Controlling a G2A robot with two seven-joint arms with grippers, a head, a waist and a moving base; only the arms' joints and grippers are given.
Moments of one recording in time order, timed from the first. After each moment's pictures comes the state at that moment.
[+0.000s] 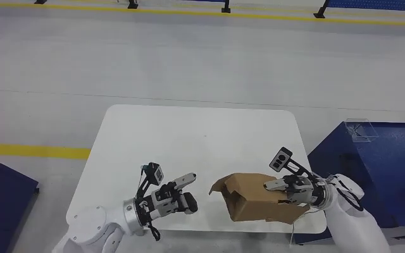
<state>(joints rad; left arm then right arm) 1.43 -1.10 -1.27 -2.08 -0.54 0.37 -0.72 -1.35 -0.97 1.51 -1.68 1.02 0.39 1.43</state>
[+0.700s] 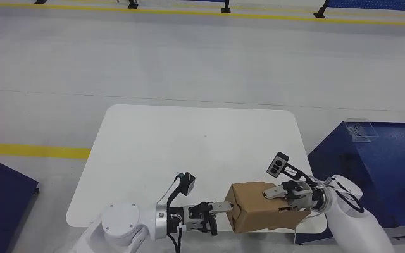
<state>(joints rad) 1.28 -1.11 -1.03 -2.04 -0.42 0.42 -0.83 -1.36 -0.90 1.44 -1.70 1.06 0.37 1.45</state>
